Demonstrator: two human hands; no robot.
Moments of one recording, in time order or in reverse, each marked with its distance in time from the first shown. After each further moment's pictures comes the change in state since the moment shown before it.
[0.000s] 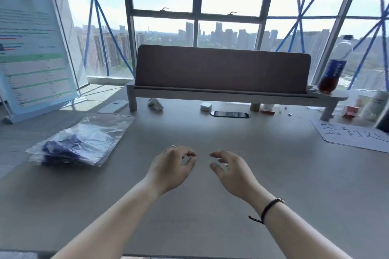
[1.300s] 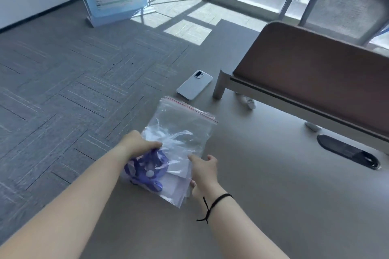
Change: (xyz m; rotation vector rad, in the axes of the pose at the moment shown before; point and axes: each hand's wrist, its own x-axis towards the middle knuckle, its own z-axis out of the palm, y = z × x) left_hand 0.074 -0.299 -0.227 -0.155 -0.313 -1.345; right_hand 0.202 -0.232 0.253 0.682 -0.321 1.054
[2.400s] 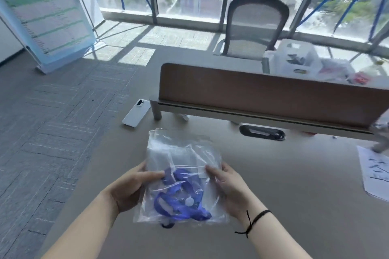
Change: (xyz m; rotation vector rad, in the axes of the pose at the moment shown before) left_hand -0.219 0.134 0.060 -0.671 -0.713 0.218; right_hand -0.110 -0.076 -0.263 0.325 -0.320 -0.130
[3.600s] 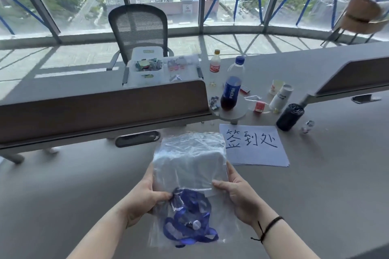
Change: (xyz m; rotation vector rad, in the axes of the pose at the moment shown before) left_hand 0.101 -0.070 0.462 0.566 -0.156 0.031; right_hand -0.215 -0.127 -0.419 0.153 0.093 -0.197
